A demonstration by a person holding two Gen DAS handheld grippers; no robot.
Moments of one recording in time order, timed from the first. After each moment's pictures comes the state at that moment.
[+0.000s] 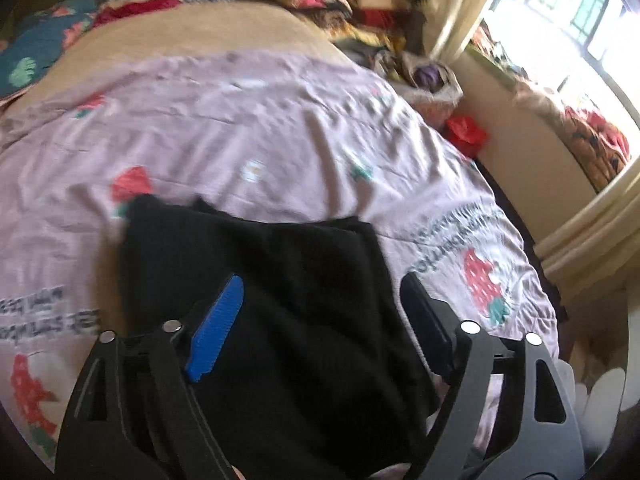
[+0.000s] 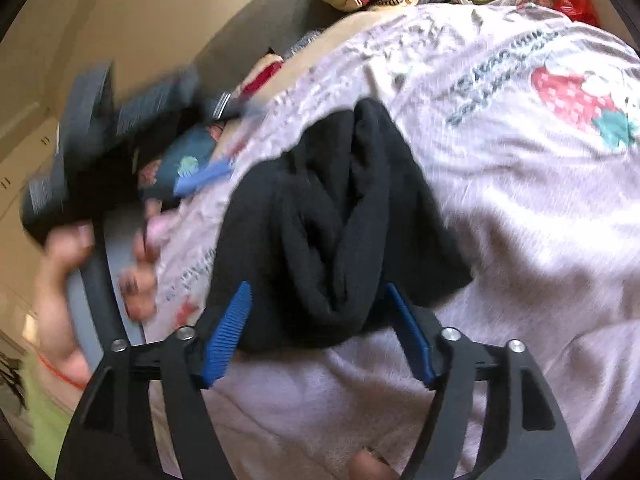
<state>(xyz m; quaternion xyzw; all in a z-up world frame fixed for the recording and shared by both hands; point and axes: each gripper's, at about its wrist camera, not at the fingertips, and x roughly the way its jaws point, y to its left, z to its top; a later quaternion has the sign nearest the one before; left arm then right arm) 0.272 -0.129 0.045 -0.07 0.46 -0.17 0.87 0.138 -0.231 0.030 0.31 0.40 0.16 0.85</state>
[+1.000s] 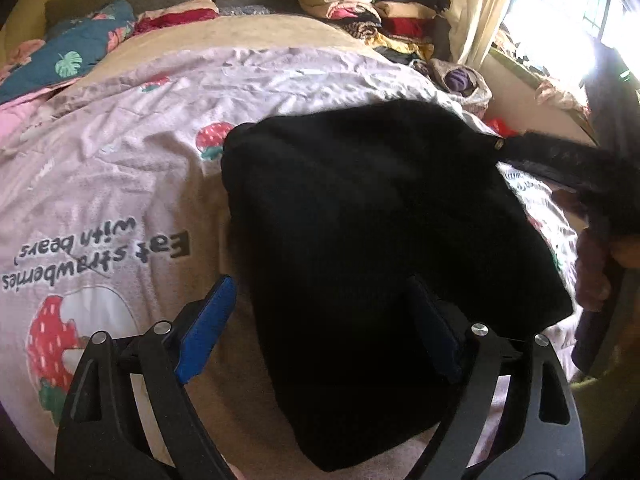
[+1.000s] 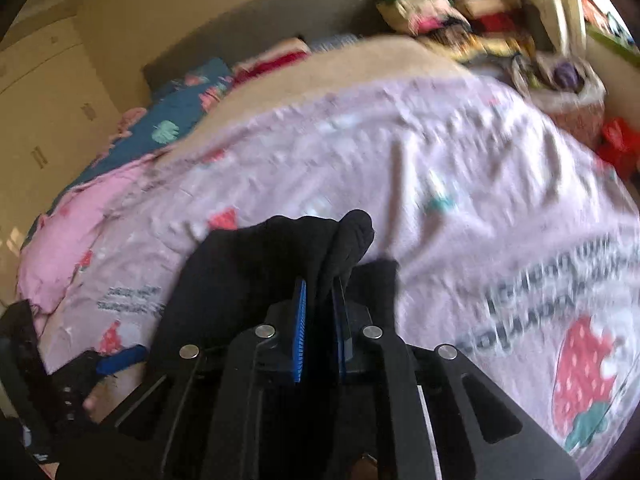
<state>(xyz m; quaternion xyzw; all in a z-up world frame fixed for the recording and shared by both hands) 0.215 -0.077 -0.001 -0.03 0.44 -0.12 0.89 0.279 -0.224 0.046 0.12 0.43 0.15 0.88</state>
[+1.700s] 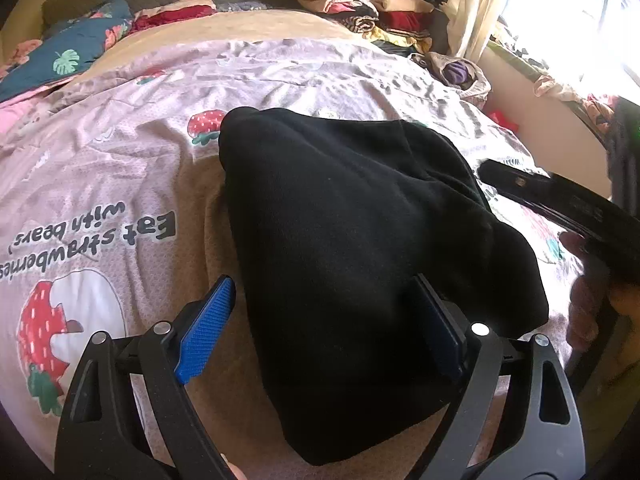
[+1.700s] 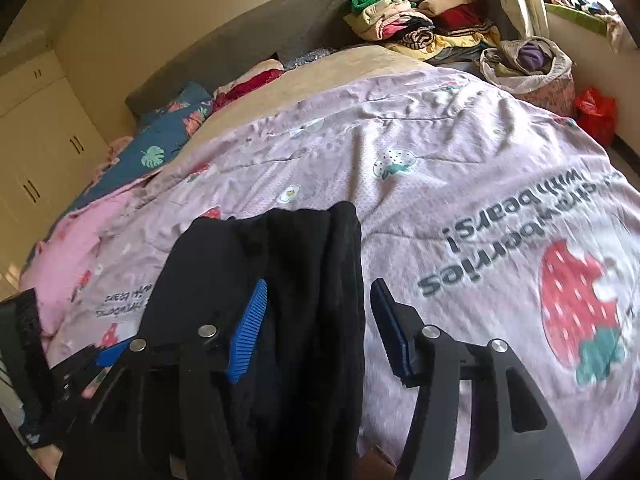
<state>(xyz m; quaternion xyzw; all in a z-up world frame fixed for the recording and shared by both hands) 0.206 -0.084 -0.009 -0.03 0.45 -0.12 0.89 0.217 -0.246 0.047 0.17 0.38 0.13 0.90</state>
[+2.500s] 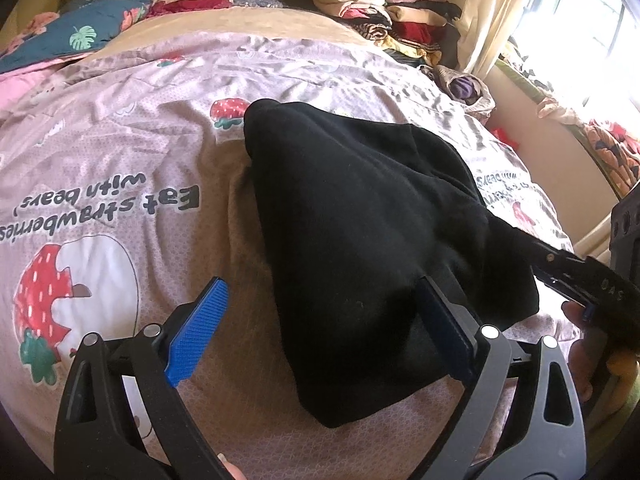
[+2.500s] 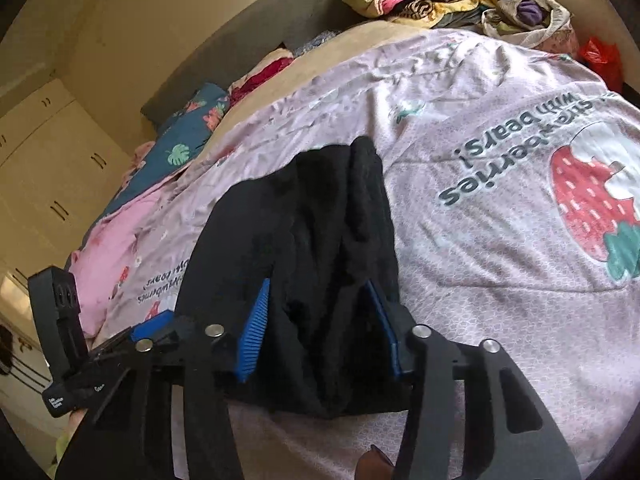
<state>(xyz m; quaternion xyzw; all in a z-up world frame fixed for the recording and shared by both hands) 0.186 -0.066 -0.007 -0.07 0.44 -0.11 0.89 0.182 -0.236 0.028 0.22 0.41 0.18 0.86</state>
